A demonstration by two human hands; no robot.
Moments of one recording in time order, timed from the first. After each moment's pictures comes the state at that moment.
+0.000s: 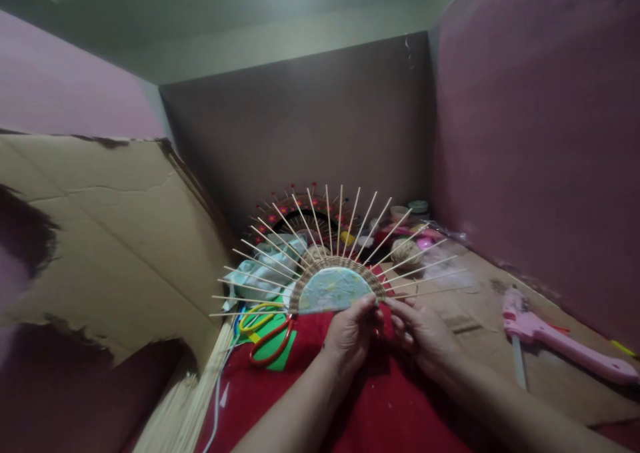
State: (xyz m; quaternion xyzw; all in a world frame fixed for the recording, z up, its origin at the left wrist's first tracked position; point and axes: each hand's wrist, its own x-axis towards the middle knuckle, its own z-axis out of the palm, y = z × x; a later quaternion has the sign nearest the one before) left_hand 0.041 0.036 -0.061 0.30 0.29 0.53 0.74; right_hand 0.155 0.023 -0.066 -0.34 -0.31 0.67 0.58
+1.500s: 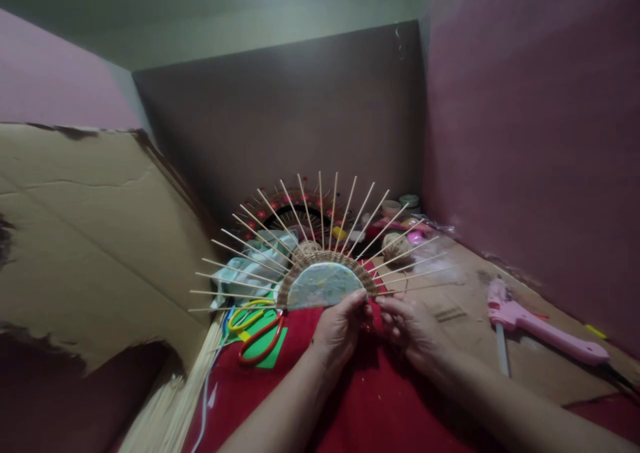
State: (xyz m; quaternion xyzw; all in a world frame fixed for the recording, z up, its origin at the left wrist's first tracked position) left_hand 0.038 0.036 -0.062 0.33 0.31 0.52 0.73; right_hand 0.157 0.022 -0.069 -0.35 -0.30 0.69 0.56
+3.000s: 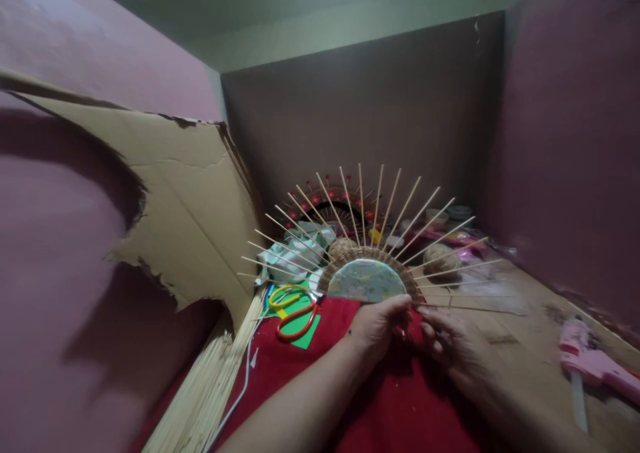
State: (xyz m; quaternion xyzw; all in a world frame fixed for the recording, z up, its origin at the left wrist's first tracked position) left_hand 0.039 0.037 -0.067 0.35 0.34 0.52 0.70; right_hand 0.162 0.020 -0.072 -0.40 -0.26 0.69 0.54
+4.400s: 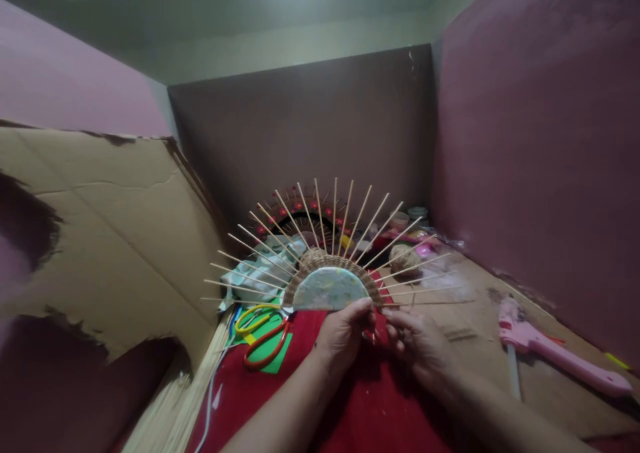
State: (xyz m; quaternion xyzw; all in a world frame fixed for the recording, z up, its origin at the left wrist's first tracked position) left_hand 0.034 0.040 -0.061 0.35 0.32 0.52 0.71; right_hand 0.156 0.018 -0.064 -0.37 -0.27 0.70 0.55
